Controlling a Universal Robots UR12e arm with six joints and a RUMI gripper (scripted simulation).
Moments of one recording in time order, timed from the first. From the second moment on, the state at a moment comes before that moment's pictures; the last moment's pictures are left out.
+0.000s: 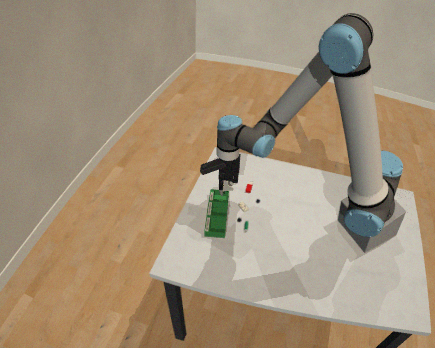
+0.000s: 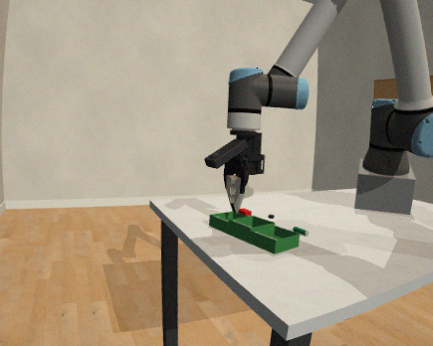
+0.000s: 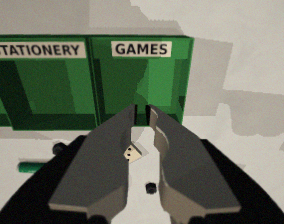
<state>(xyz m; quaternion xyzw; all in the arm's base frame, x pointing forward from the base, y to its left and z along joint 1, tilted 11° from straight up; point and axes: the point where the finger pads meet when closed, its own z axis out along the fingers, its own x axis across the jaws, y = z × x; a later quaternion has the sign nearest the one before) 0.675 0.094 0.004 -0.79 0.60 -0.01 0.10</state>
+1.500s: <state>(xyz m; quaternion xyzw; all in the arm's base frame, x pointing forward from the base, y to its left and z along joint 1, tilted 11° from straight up) 0.643 0.169 0.039 -0.79 0.60 -0.01 0.10</state>
